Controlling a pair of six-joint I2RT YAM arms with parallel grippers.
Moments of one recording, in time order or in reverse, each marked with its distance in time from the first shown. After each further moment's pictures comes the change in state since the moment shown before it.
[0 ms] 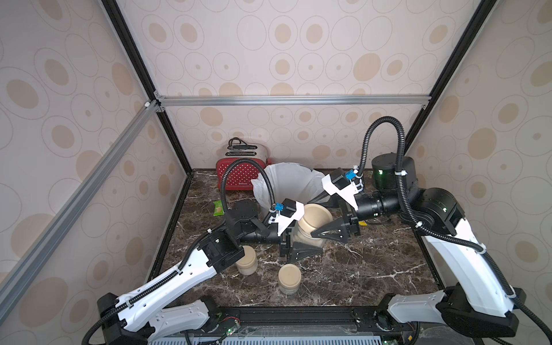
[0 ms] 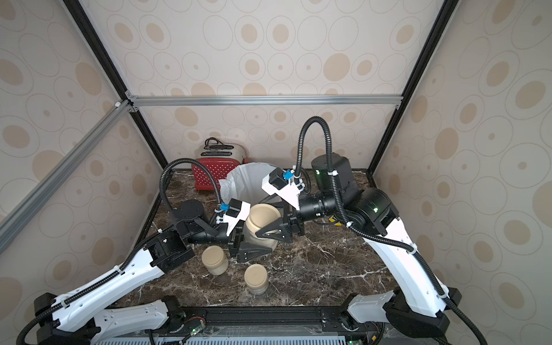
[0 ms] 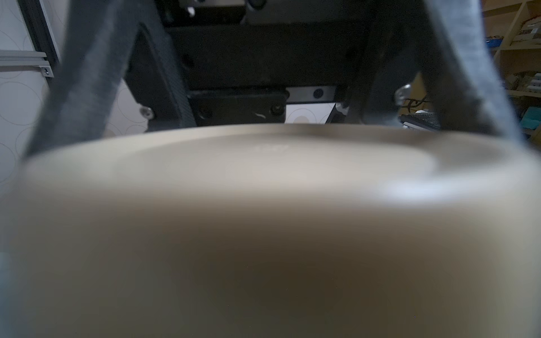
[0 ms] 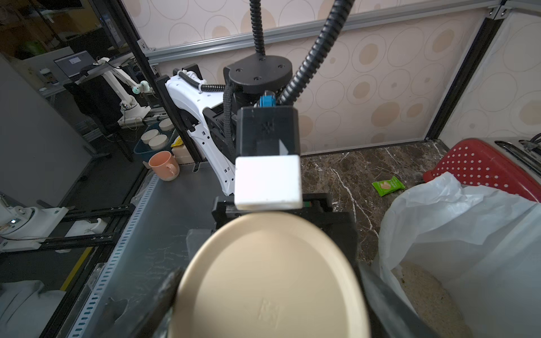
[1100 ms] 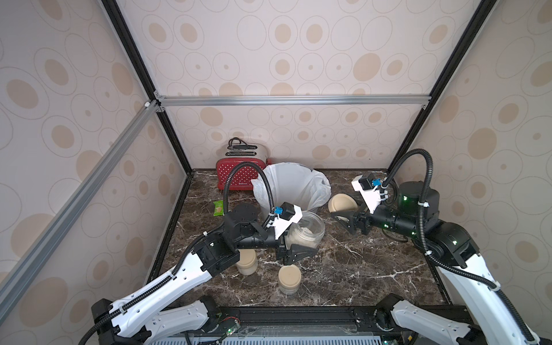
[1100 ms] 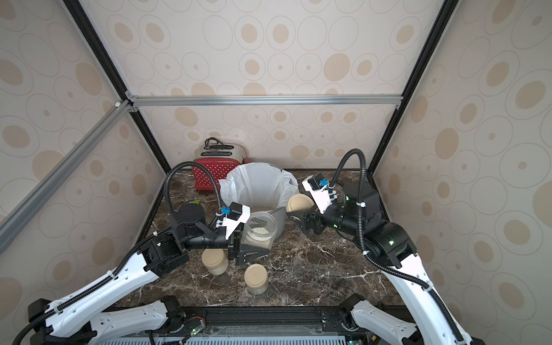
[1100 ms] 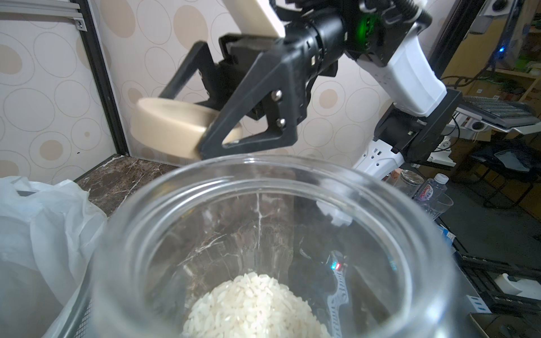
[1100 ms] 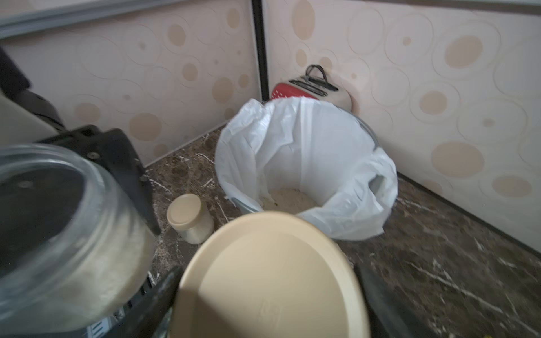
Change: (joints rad) left arm 0.001 -0.052 -0.019 -0.165 -0.105 0.035; right arm -0.240 -0.354 -0.559 0.237 0.516 0.172
